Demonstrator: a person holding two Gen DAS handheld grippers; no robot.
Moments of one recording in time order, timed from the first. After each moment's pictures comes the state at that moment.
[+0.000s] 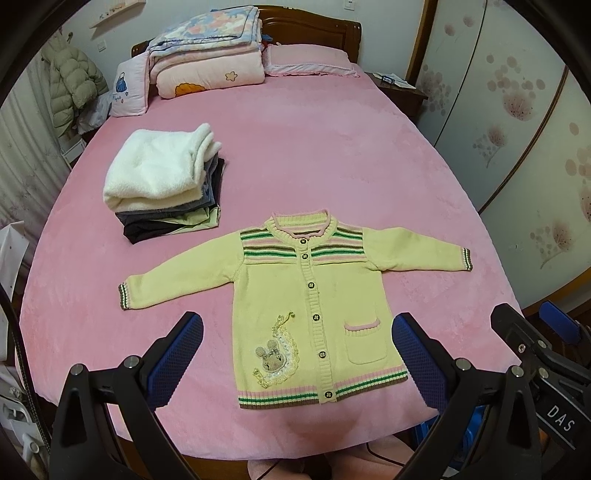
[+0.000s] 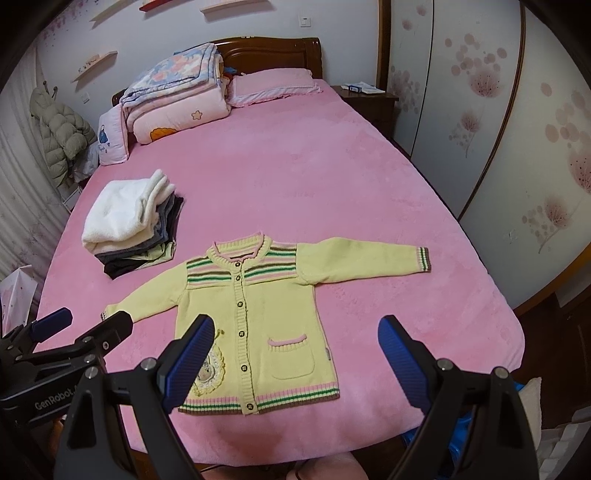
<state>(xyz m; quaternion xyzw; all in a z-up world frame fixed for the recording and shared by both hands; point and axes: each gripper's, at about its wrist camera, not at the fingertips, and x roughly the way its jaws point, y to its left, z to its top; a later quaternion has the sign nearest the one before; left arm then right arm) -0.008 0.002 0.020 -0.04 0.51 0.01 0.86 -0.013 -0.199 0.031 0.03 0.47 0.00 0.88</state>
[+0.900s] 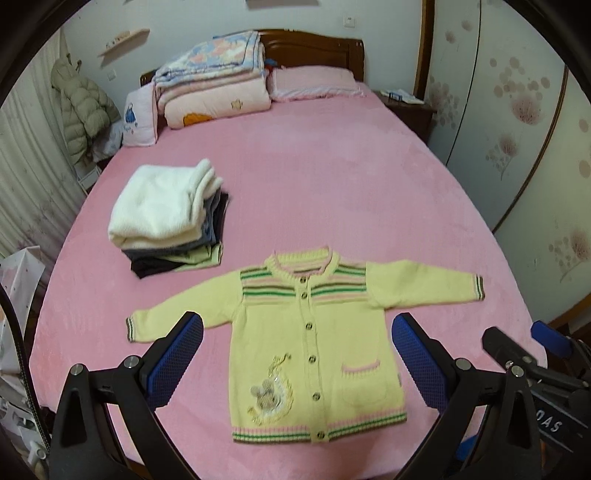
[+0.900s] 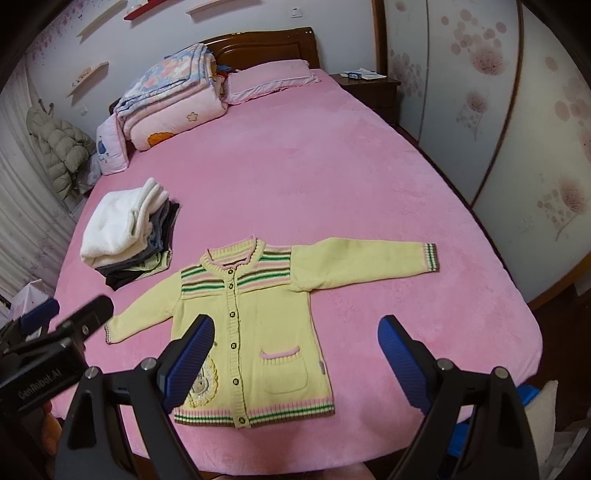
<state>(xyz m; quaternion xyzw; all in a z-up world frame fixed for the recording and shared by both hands) 0.034 -0.051 0.031 0.00 0.46 0.04 0.89 0.035 -0.258 0.003 0.07 0.49 0.04 0.87</state>
